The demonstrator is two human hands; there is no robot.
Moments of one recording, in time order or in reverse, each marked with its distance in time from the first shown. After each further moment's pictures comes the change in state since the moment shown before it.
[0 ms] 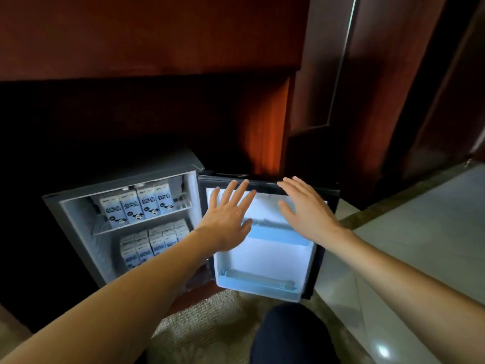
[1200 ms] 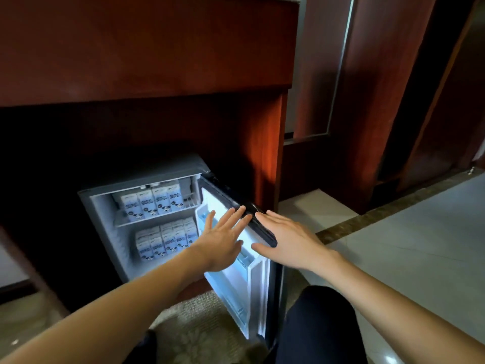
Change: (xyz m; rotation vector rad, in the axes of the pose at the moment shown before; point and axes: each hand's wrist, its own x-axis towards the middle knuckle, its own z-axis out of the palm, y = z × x) left_hand -0.086 0.037 -0.023 -0.040 -0.155 0.031; right_hand -0.085 -0.058 -0.038 0.022 -0.312 -0.093
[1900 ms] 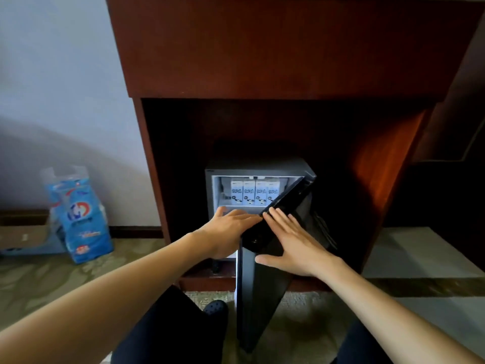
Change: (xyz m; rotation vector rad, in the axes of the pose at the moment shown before) left_hand -0.163 -0.121 -0.040 0.031 -0.008 -0.278; right_hand 0.092 -0.155 0.078 -0.053 -0.116 -0.429
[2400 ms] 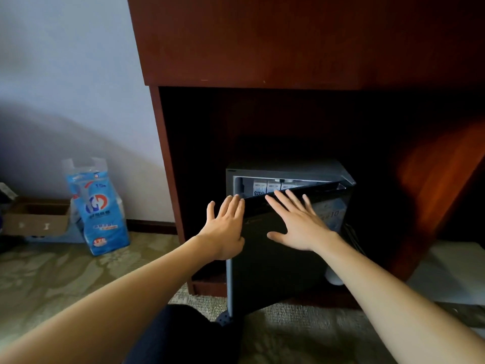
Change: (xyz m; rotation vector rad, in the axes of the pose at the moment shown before) left_hand 0.031 -0.077 0.048 -0.066 -0.009 -0.401; right_hand 0.135 0.022 0.013 -0.141 0.011 -0.037
